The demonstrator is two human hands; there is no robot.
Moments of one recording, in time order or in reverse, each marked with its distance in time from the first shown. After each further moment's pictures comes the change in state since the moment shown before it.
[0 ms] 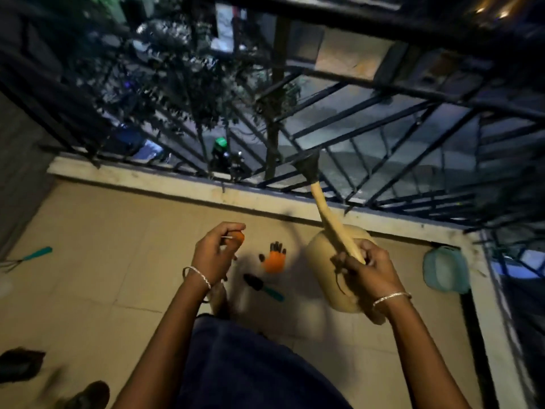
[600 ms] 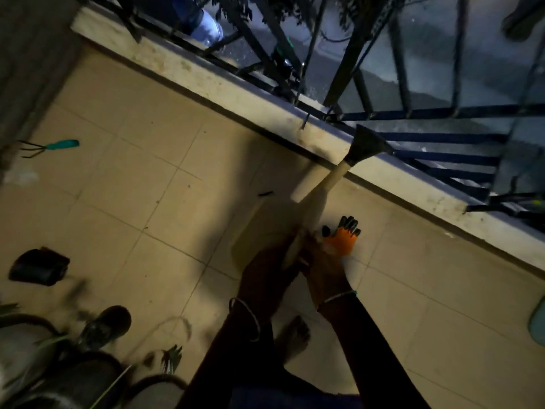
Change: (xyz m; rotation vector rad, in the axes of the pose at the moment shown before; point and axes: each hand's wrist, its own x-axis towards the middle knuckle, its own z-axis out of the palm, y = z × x) left_hand 0.087 -0.268 0.008 0.077 0.026 -0.406; right_hand 0.190 0.107 0.387 0.516 -0.270 0.527
